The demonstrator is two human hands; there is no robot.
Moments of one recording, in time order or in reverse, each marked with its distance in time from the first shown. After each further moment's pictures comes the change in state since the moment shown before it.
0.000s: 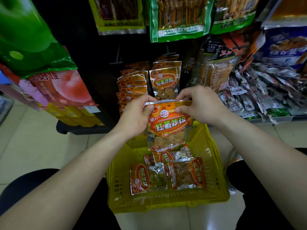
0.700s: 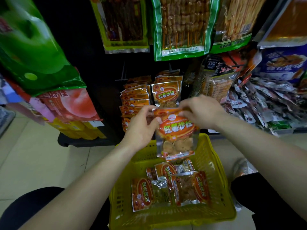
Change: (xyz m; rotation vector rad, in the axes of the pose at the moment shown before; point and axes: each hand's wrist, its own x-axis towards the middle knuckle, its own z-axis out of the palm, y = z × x) left_hand 0.013 -0.014 0.005 -0.157 0.042 0.004; right_hand 0.032 0.002 -0.010 -0.357 -0.119 -0.129
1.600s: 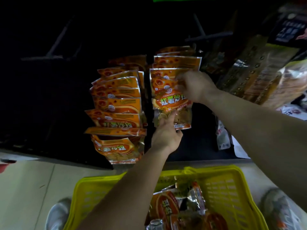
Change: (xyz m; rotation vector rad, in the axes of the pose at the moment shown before) left_hand 0.179 -0.188 0.178 0.273 -0.171 -0.320; right_hand 0.242 0.131 0.161 0.078 0.009 0.167
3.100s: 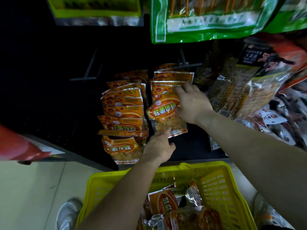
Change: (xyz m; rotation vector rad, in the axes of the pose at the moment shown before) left_hand -0.051 0.001 -0.033 0.226 -0.107 -0.022; right_hand -0.065 -0.029 -0.019 -0.152 0.118 -0.006
